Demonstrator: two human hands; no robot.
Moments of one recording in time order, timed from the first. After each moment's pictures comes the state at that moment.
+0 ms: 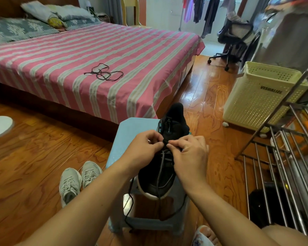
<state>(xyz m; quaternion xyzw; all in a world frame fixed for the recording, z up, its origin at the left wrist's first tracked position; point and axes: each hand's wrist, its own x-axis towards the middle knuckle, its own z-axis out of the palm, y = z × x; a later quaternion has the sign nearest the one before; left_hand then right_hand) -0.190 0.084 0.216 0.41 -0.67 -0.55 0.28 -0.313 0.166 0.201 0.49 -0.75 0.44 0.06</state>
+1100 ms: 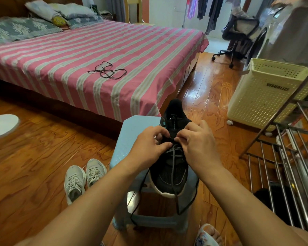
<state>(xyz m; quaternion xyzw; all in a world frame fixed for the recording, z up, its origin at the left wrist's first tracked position) -0.191 0.082 0.214 0.39 -0.79 -0.37 0.28 -0.346 0.155 0.213 0.62 -0.71 0.30 0.14</state>
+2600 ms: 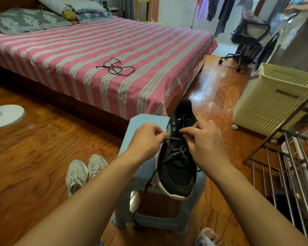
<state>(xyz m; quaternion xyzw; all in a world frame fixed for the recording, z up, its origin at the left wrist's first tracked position) -0.180 0.062 0.223 0.50 -0.74 -0.38 0.25 -0.342 0.143 0.223 0.64 -0.72 0.27 0.10</state>
